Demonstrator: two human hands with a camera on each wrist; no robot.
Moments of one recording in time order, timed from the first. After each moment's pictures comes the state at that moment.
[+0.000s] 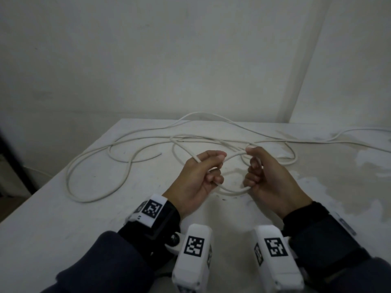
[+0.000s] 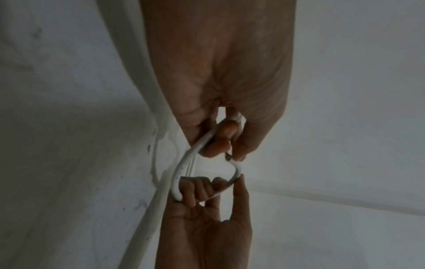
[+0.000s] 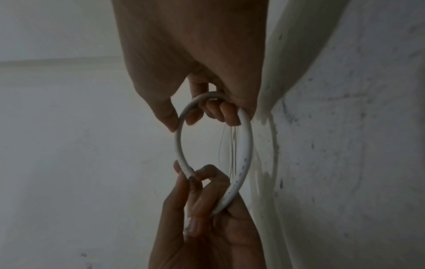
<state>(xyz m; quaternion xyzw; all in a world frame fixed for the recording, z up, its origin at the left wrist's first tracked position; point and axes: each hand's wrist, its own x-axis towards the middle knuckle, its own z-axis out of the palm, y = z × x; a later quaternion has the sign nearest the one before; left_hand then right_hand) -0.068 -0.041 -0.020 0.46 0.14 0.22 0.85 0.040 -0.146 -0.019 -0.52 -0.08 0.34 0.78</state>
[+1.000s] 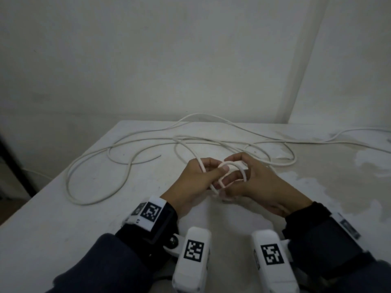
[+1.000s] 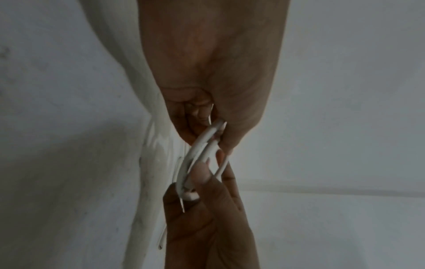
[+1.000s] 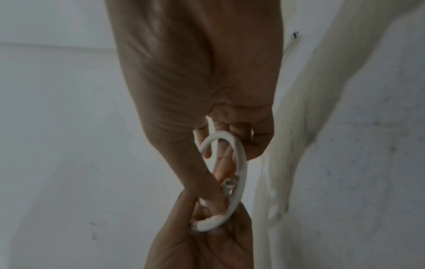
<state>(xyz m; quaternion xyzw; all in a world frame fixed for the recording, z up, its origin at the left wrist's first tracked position) -0.073 -0.036 -0.026 0.66 0.15 0.20 0.71 0.025 -0.157 -0.013 -0.67 -0.36 0.32 0.56</state>
